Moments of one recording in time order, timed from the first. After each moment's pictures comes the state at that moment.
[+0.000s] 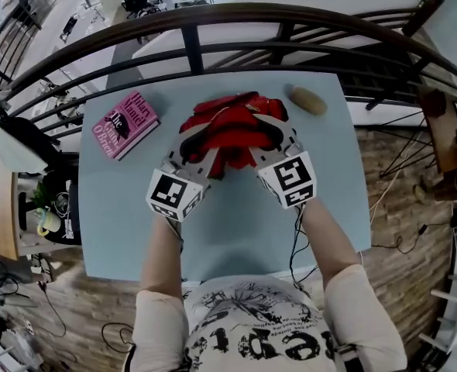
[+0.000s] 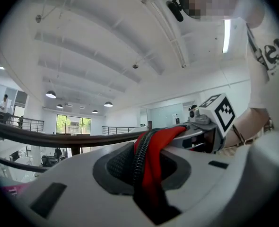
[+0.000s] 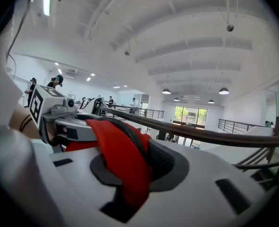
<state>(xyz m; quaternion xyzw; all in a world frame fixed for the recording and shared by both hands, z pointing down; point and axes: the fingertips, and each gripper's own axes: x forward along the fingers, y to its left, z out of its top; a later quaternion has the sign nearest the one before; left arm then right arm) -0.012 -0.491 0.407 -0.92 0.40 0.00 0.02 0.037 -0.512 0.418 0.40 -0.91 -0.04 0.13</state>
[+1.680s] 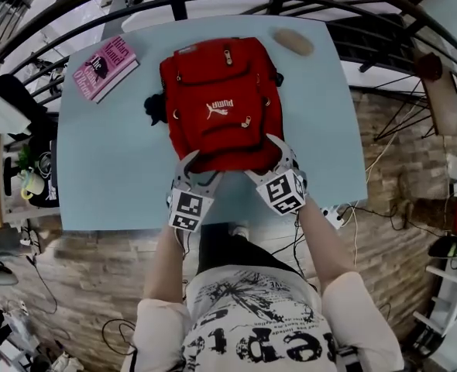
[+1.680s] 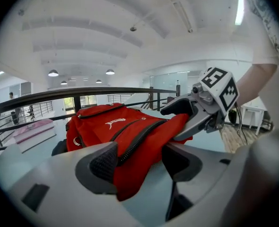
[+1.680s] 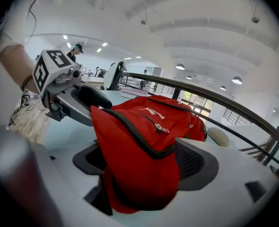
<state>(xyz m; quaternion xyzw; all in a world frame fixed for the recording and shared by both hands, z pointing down) 0.034 -0.271 0.646 -0.88 0.43 -0.21 -0.07 0.122 -0.293 0.642 0.35 -0.88 -0.02 0.32</state>
